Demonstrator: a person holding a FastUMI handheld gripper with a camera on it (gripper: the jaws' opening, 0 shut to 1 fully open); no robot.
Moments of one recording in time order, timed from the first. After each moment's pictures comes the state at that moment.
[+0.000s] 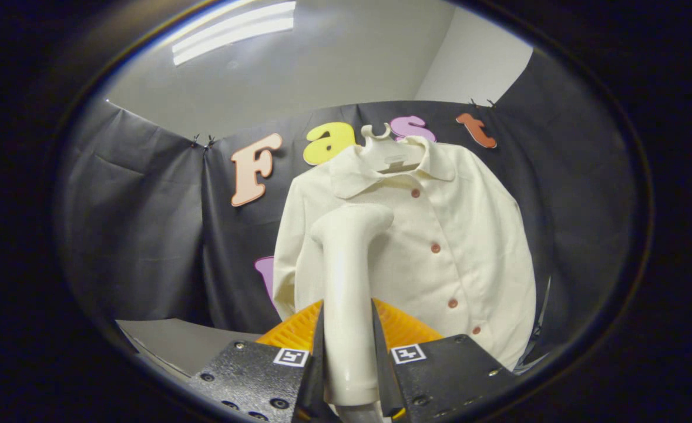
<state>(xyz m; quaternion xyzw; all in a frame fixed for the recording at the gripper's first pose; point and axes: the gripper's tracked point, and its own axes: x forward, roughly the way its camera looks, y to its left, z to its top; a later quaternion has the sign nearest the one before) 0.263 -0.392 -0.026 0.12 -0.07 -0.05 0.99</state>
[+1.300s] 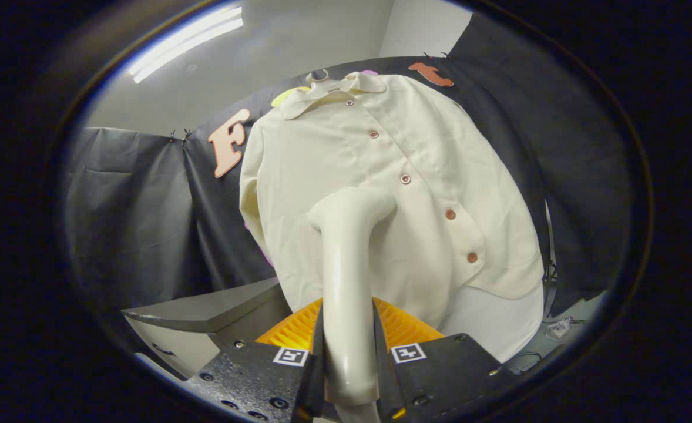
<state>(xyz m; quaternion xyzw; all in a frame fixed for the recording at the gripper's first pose) 0.213 -0.392 -0.194 0.22 0.02 -0.04 0.97</state>
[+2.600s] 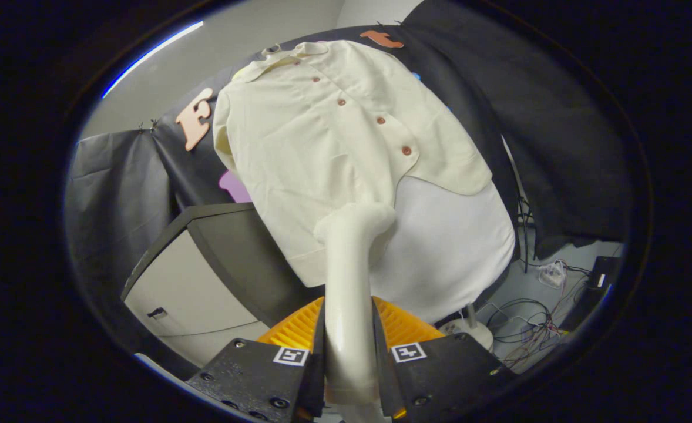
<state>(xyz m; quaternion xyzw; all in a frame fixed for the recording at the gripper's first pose) 0.118 -0.364 -0.291 0.28 0.12 -0.08 0.95</state>
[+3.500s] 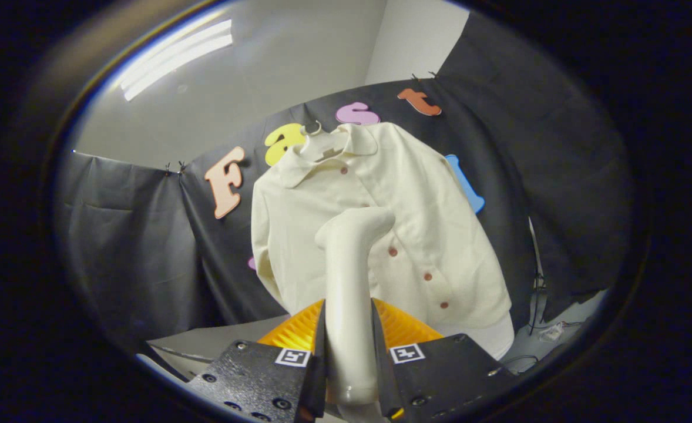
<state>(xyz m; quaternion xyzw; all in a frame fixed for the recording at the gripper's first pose) 0.173 -0.455 -0.049 0.23 -0.06 -0.08 0.97</state>
